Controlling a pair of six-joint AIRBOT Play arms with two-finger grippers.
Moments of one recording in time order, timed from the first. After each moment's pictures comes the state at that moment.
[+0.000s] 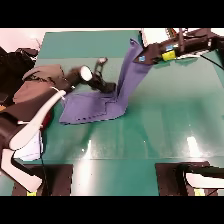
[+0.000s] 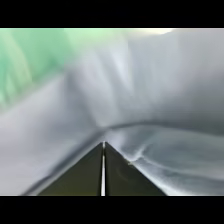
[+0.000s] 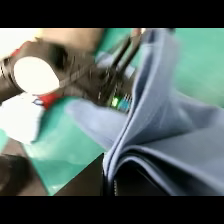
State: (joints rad) left arm -0.45 -1.70 1.60 1.17 -0.89 -1.61; right arm 0.23 -1.41 1.72 -0.71 1.32 1.32
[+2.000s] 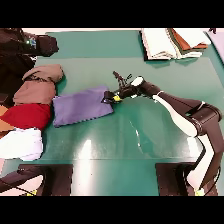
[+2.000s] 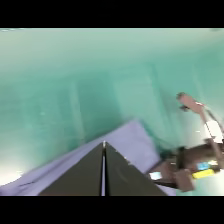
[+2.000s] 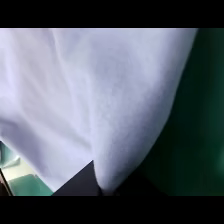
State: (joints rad) left arm -0.20 -1.19 1.63 1.31 -1.07 -1.57; right arm 0.47 -1.93 1.52 -0.49 0.94 1.23
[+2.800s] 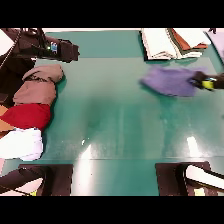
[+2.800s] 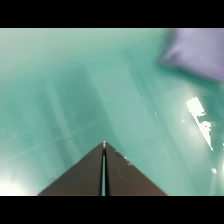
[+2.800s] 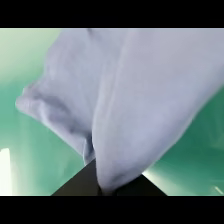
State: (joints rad) left arm -0.38 -1.19 1.63 1.35 -1.05 -1.59; right arm -0.54 -1.22 1.06 -0.87 0.94 1.22
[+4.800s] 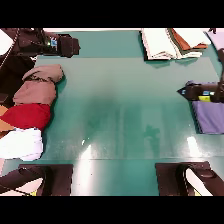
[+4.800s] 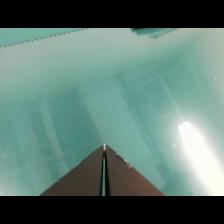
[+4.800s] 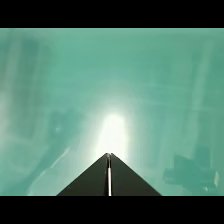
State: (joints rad) left arm -0.38 -1.19 1.63 1.33 -0.98 -1.61; right arm -0.11 -0.78 0.95 -1.03 1.14 1.35
